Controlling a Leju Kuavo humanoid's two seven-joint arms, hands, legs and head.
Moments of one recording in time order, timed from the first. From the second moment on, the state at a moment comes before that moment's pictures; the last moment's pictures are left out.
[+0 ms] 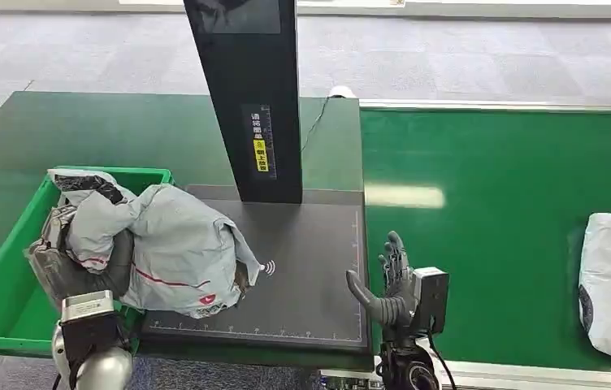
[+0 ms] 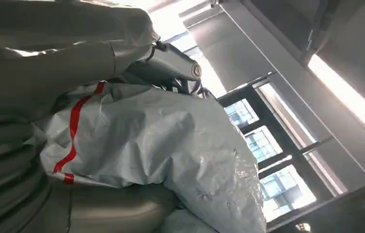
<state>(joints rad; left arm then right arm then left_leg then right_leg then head) -0.03 -0.04 -0.13 -1.80 -0.76 0.65 -0.41 0.01 0.19 0.18 -1.42 -0.09 -0.23 -0.29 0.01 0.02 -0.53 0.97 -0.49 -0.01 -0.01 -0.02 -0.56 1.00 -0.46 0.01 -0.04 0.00</state>
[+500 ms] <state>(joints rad) -0.11 -0.04 0.10 -1.54 -1.14 0.54 0.09 0.08 0.19 0.19 -1.46 0.08 -0.16 -0.23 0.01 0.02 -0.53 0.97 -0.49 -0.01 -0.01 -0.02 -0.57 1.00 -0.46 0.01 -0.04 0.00</state>
